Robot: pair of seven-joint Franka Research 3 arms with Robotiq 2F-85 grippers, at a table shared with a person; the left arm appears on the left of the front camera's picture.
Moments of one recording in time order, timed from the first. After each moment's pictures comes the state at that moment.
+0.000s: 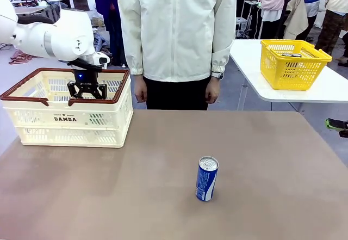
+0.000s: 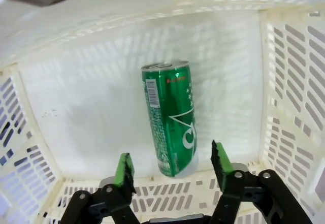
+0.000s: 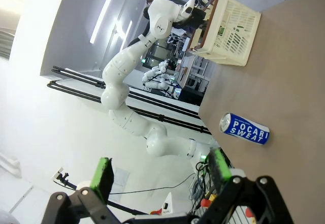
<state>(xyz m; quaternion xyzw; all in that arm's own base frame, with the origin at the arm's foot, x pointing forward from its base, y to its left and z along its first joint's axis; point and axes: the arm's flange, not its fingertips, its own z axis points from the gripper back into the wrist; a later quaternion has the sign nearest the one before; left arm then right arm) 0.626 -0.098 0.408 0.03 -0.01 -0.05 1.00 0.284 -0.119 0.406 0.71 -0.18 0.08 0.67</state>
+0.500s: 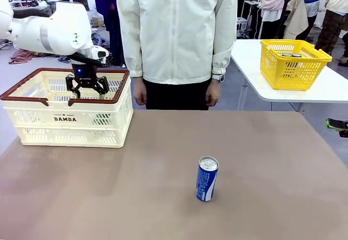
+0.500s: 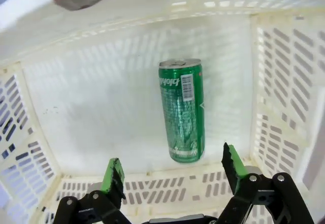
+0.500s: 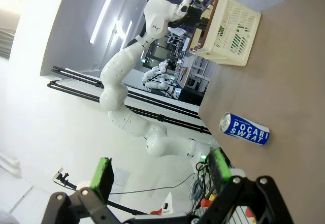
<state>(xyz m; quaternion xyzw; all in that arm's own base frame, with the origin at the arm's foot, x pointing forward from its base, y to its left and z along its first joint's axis) 0.620 -0.099 0.431 0.01 -0.03 -0.05 1.00 0.284 -0.119 0.406 0.71 -0.18 0.08 0.67</state>
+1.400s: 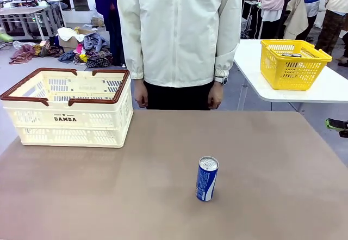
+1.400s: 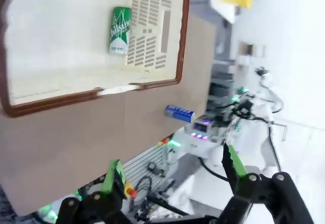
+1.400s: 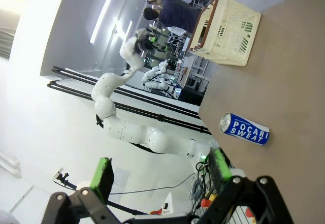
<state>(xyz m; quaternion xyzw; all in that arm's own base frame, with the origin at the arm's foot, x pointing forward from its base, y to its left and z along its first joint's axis) 0.463 0.206 0.572 -0.47 -0.02 0.09 0.88 0.284 -0.119 0.406 0.71 -0.18 0.08 0.67</state>
